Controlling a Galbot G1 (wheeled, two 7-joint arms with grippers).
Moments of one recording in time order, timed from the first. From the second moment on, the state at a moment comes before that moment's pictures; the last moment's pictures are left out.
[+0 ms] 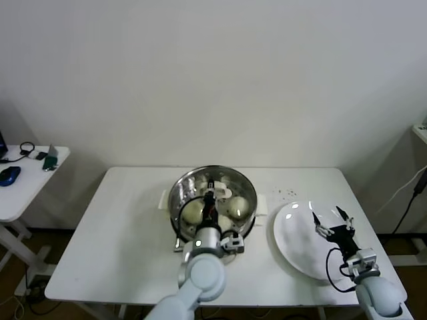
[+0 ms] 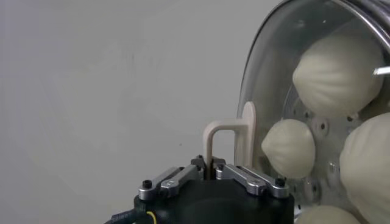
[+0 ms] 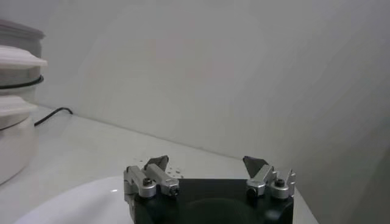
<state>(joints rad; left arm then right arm) 0.96 -1.40 0.18 -1.79 1.47 0.74 0.22 -1.28 1.06 0.58 1.50 0.28 0.14 -0.14</state>
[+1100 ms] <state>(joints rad) 0.97 -1.37 0.19 -1.81 1.47 0.74 0.22 -1.29 1.06 0.60 1.50 0.30 0.13 -0.18</state>
